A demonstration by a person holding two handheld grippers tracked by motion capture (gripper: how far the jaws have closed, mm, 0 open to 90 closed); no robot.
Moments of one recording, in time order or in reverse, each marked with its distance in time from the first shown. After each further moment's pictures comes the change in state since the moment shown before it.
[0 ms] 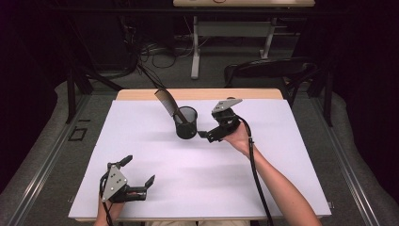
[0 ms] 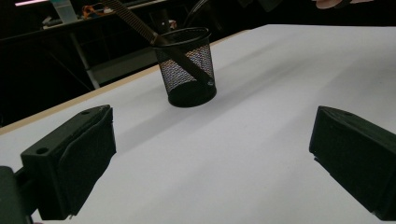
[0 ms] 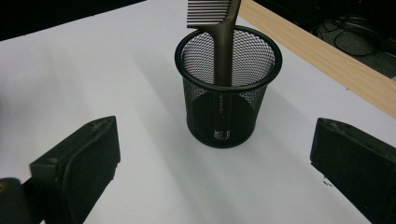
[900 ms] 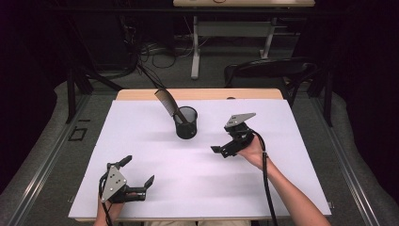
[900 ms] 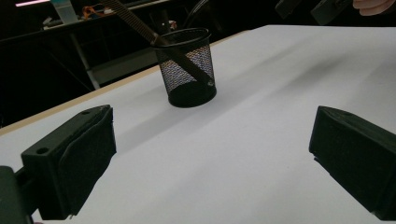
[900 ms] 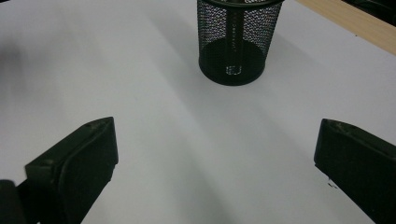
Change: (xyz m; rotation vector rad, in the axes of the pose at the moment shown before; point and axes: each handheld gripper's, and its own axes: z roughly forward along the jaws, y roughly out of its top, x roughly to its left) left arm -0.001 0.000 -0.001 -0.003 -0.001 0.001; right arm 0.009 -0.045 -0.033 0.064 0.013 0.009
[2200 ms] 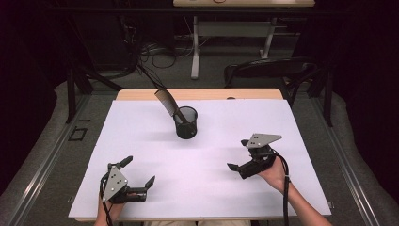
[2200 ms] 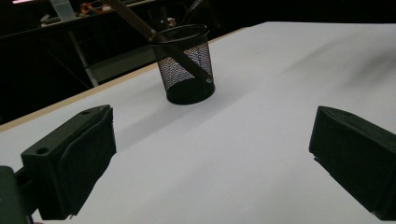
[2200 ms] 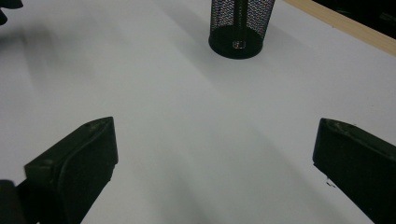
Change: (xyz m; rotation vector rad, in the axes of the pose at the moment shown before) left arm -0.001 -0.001 0.000 0.010 -0.002 0.000; right arm 0.033 -0.049 -0.061 -0.065 -0.055 -0.029
